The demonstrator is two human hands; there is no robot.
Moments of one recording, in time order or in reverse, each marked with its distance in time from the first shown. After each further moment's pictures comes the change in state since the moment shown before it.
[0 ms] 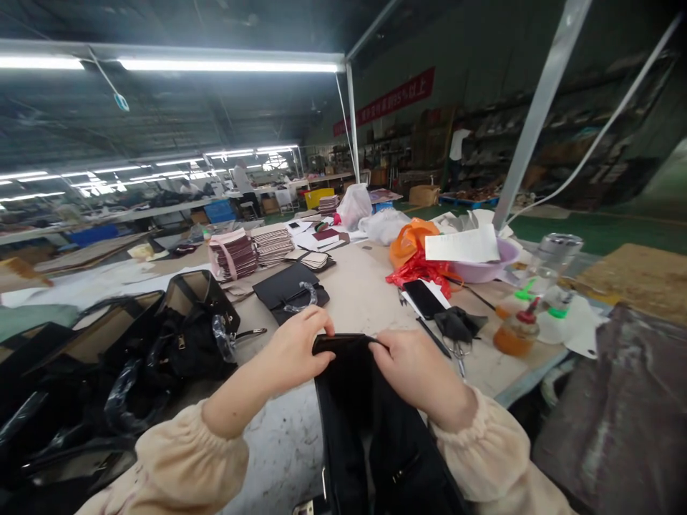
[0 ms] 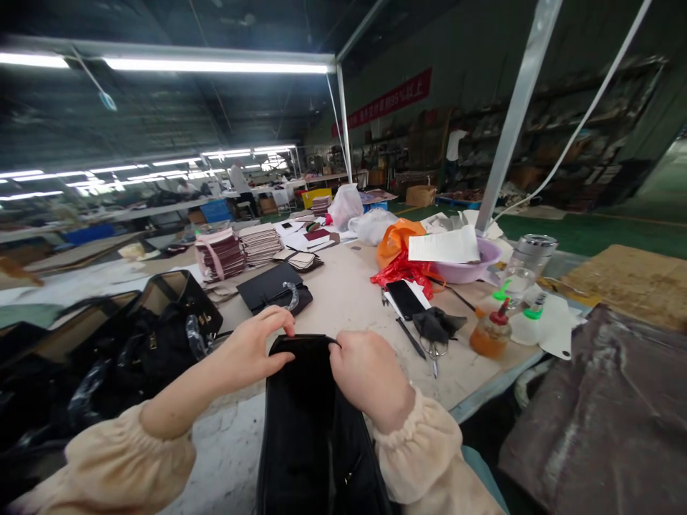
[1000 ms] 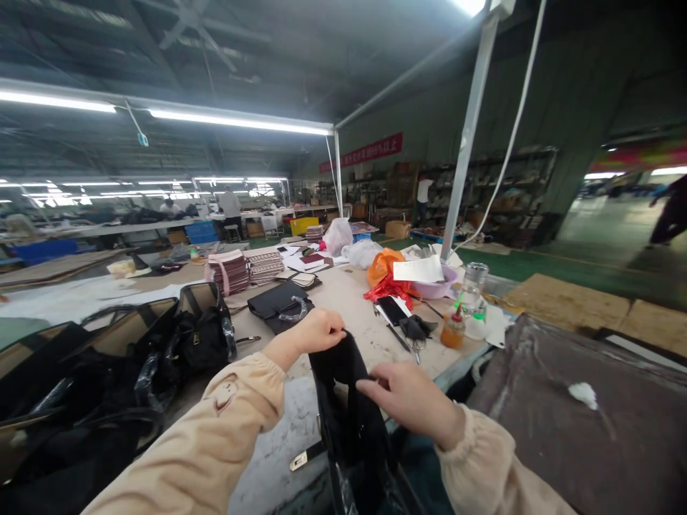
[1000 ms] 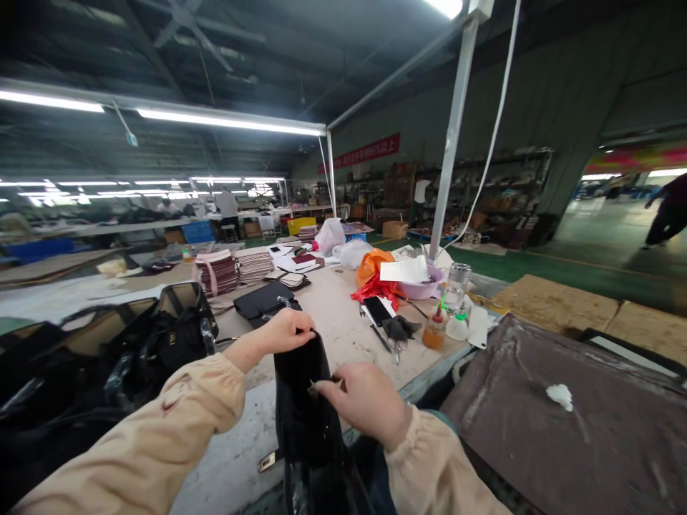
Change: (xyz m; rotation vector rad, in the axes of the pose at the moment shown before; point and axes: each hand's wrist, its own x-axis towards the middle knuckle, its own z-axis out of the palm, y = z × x) left_hand 0.008 0.026 0.002 0.068 -0.028 0.441; right_hand -0.112 -0.026 -0.033 0.121 -0.038 -0.058
